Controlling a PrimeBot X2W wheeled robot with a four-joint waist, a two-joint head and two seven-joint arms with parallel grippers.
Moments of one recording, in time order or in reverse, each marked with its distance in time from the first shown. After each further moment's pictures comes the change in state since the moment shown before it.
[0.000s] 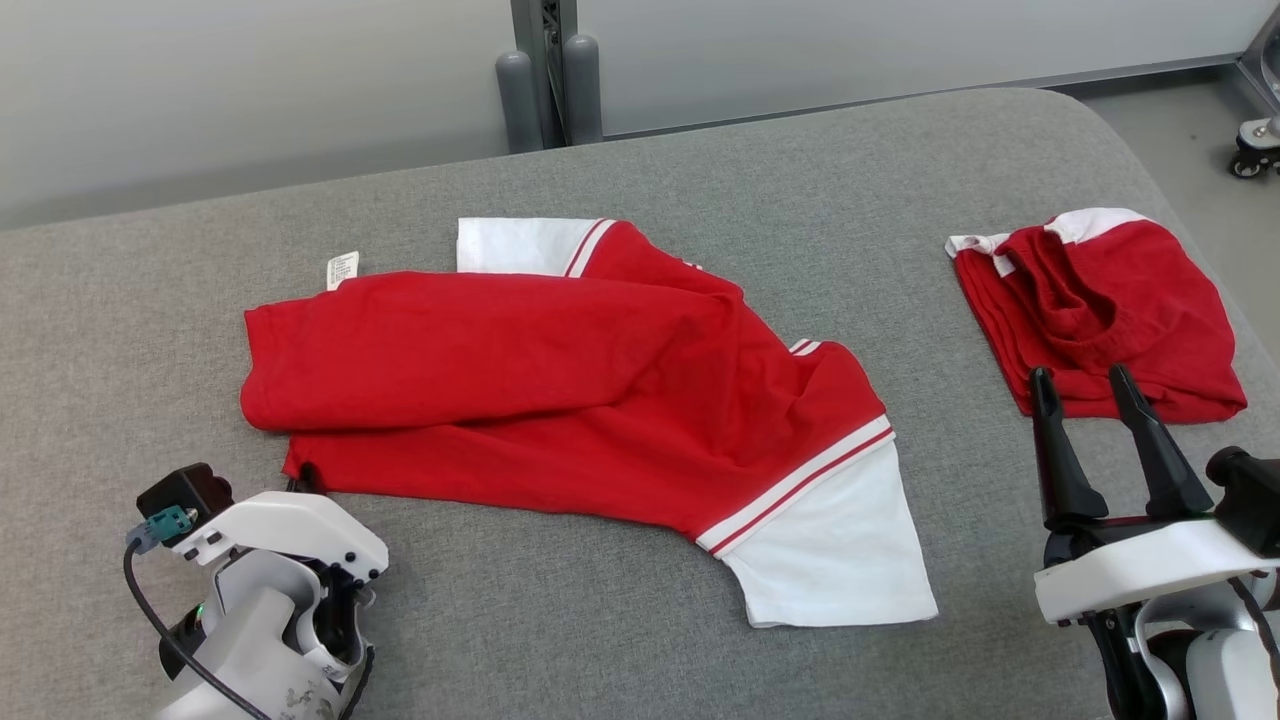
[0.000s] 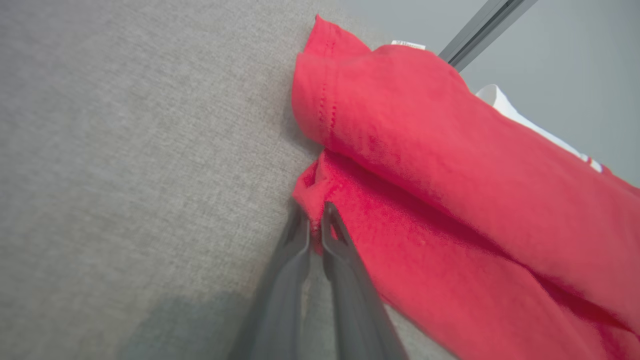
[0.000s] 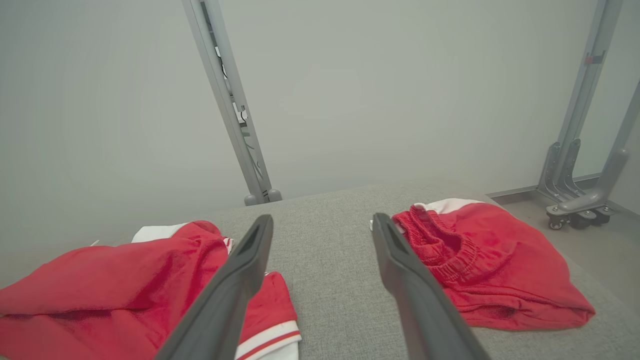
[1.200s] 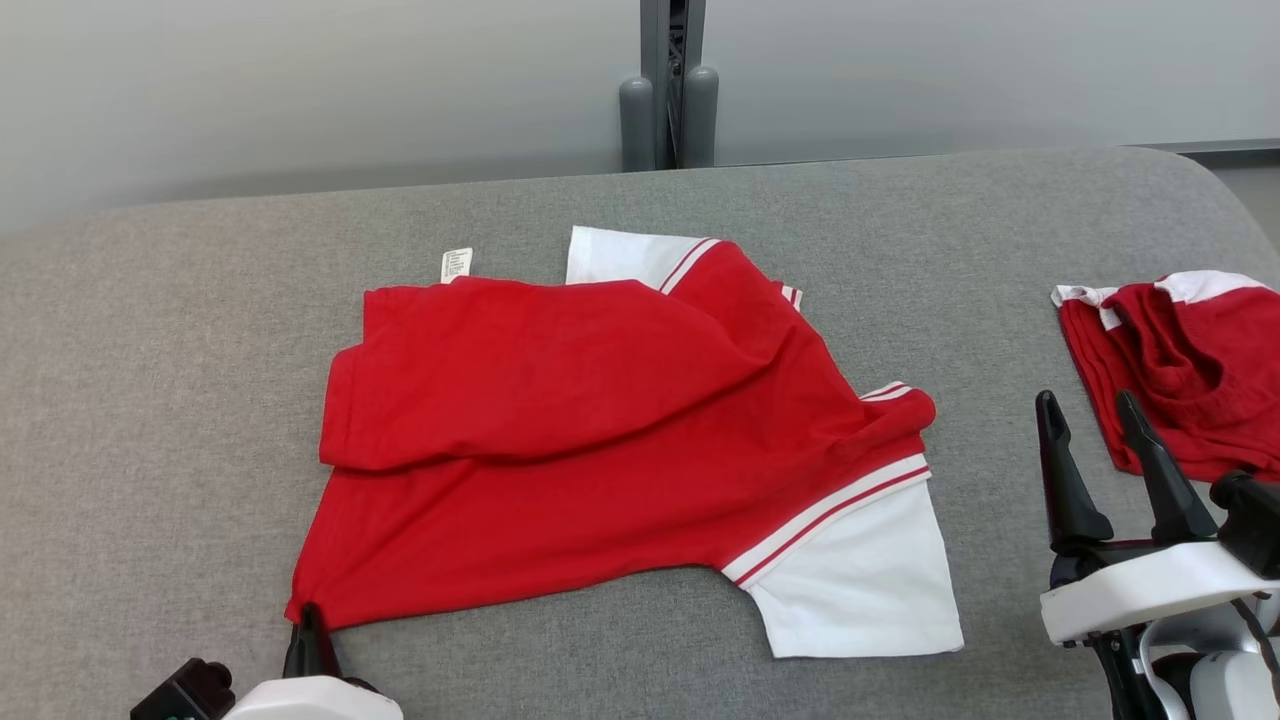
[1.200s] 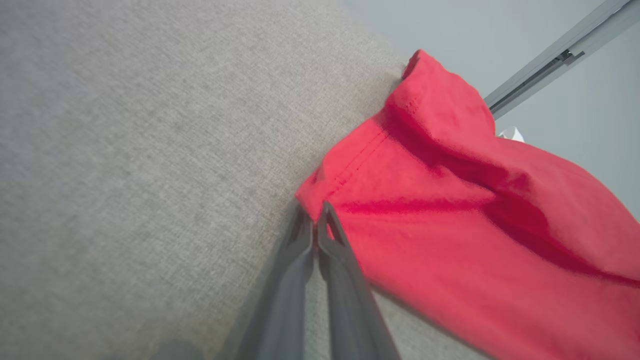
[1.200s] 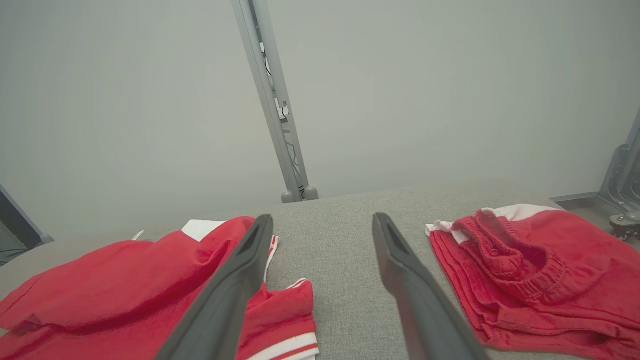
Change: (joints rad) left arm 0.532 -0.110 0.444 -0.571 0.372 0.045 0.002; right arm 0.030 0.000 -0.015 0.012 0.001 0.000 -0.009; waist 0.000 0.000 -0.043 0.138
